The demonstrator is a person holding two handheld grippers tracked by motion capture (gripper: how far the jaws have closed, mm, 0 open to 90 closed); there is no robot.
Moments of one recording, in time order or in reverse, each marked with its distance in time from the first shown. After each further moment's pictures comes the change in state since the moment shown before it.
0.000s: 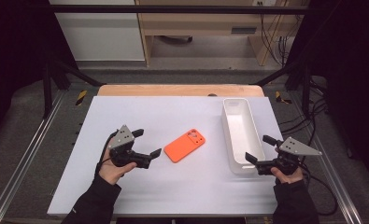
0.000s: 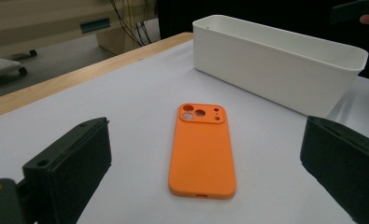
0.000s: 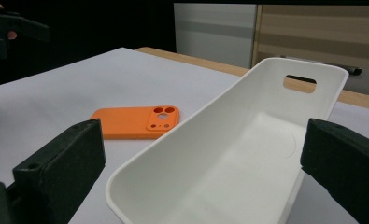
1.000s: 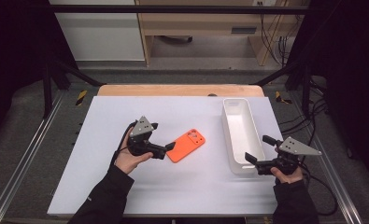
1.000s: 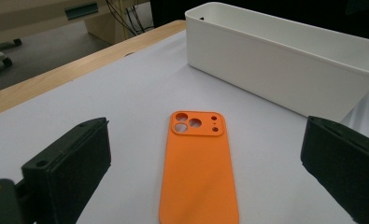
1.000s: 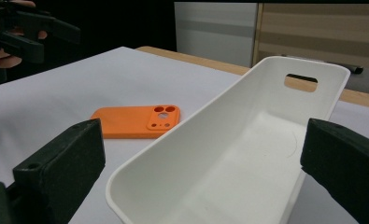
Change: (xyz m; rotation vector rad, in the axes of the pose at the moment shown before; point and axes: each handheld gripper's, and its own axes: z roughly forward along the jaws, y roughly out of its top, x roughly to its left) left arm -0.003 0.020 0.049 0.078 -0.025 0.017; right arm 0.000 0.000 0.000 0.004 0.005 0.003
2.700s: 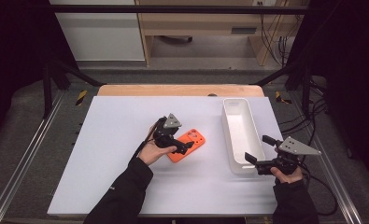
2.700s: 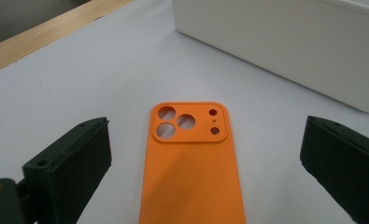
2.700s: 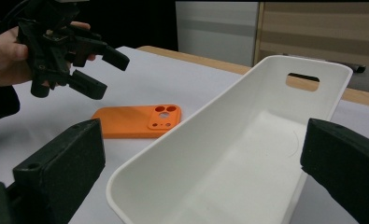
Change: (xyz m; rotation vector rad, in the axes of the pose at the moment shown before) left arm -0.006 0.007 0.082 0.184 -0.028 0.037; right arm -0.001 0.000 0.001 0.001 0.006 0.002
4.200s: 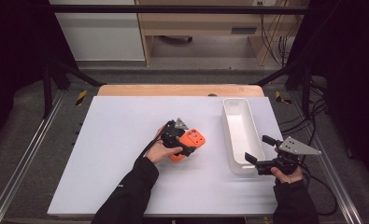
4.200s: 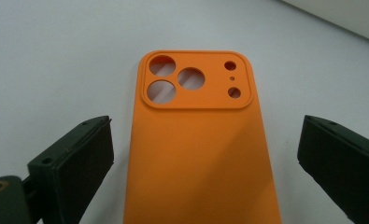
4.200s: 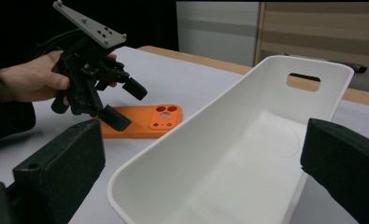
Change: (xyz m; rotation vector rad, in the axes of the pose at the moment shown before) left arm 0.009 -0.016 0.045 0.183 -0.028 -0.022; right arm 0.000 0.000 0.000 0.000 0.002 0.000
